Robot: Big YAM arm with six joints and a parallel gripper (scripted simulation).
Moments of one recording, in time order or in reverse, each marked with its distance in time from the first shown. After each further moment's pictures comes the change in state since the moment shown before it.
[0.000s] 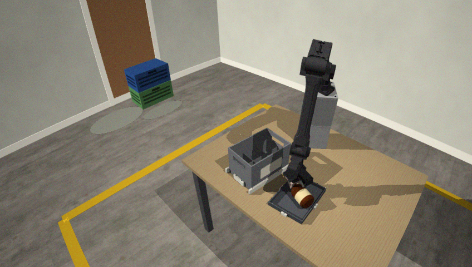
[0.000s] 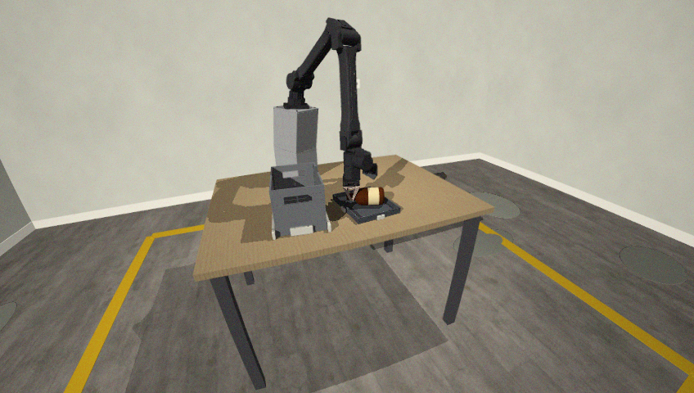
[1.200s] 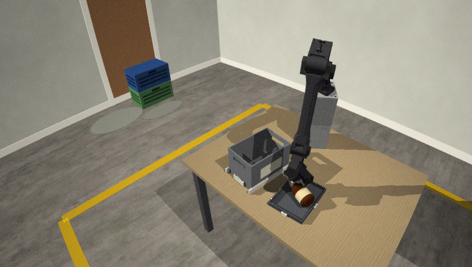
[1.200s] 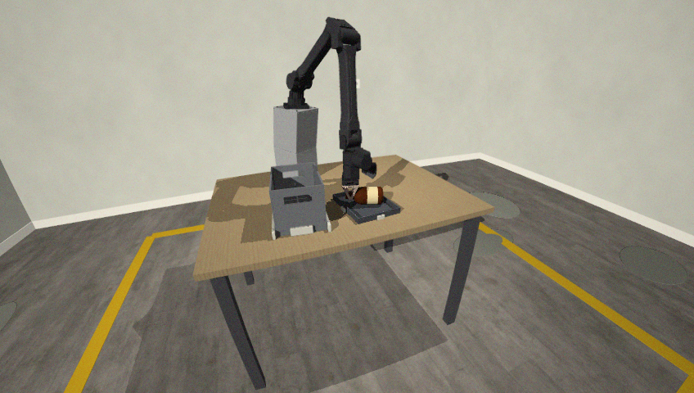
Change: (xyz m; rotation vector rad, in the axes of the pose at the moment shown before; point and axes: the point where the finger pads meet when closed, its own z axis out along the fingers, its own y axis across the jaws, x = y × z) arm 0.004 0.005 -0.003 -0.010 0.008 0.001
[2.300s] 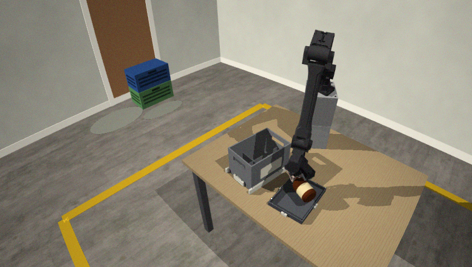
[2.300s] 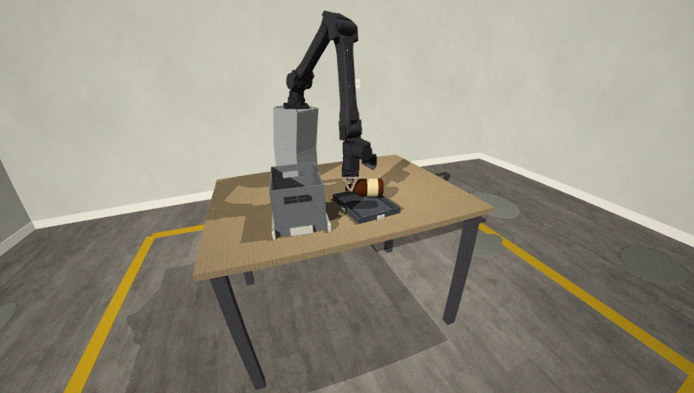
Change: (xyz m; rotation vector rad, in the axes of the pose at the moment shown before) arm 0.000 0.002 -0.036 -0.002 0.002 0.000
